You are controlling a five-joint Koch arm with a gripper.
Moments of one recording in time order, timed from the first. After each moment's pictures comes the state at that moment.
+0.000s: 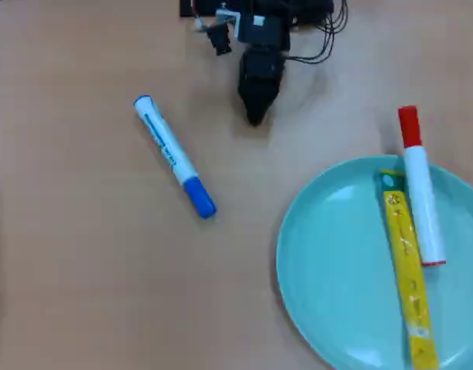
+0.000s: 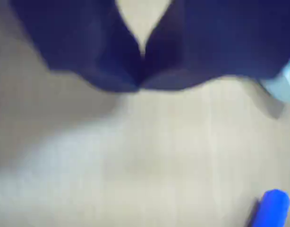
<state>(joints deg) 103.9 130.5 178.8 -8.8 2.0</state>
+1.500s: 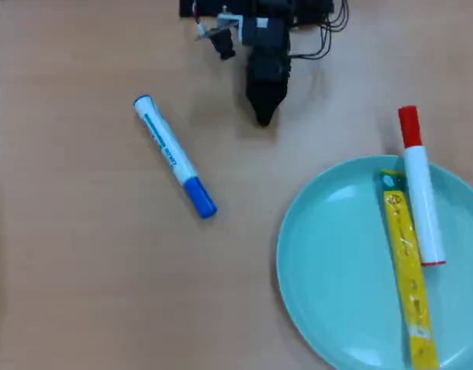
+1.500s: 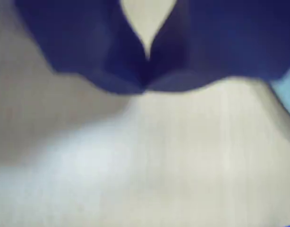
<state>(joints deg) 96.9 130.5 170.6 8.8 1.9</state>
